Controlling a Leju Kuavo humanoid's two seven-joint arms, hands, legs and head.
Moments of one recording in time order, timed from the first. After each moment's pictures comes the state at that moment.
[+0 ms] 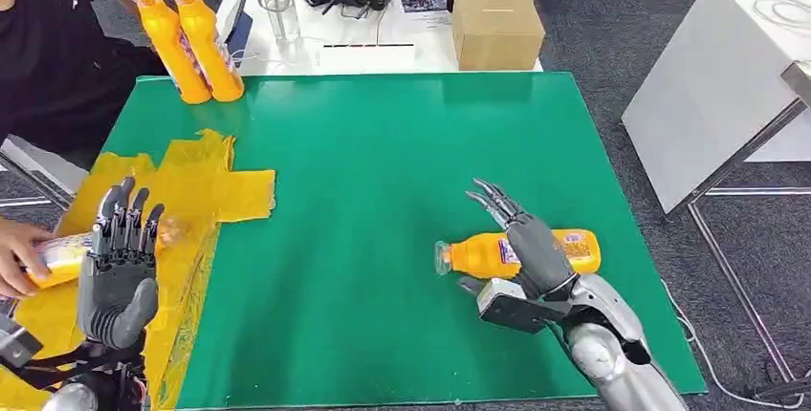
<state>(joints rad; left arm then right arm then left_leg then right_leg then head) 0.14 -0.08 0.13 -1.85 0.14 -0.31 -0.49 -0.11 -0.29 0.34 -1.62 0.62 0.04 -0.28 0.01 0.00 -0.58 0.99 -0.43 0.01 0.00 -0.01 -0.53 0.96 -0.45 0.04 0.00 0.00</state>
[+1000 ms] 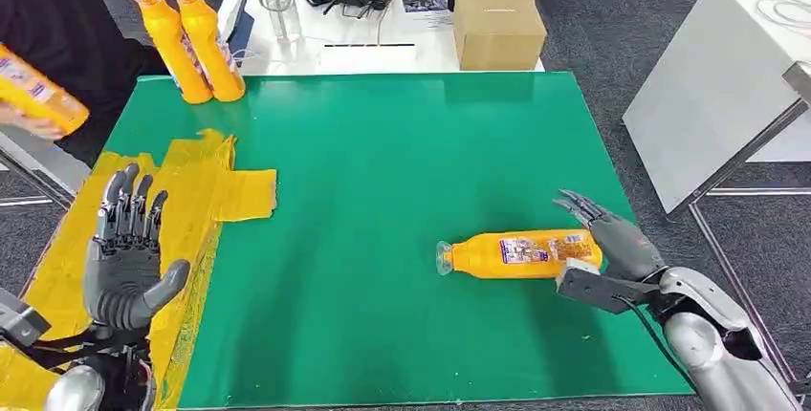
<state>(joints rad) 0.07 -0.08 0.12 -1.80 0.13 -0.31 -0.47 -0.12 -0.55 0.20 -1.54 0.61 0.23 -0.18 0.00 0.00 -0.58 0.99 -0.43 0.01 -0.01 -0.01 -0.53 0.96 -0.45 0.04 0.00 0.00</state>
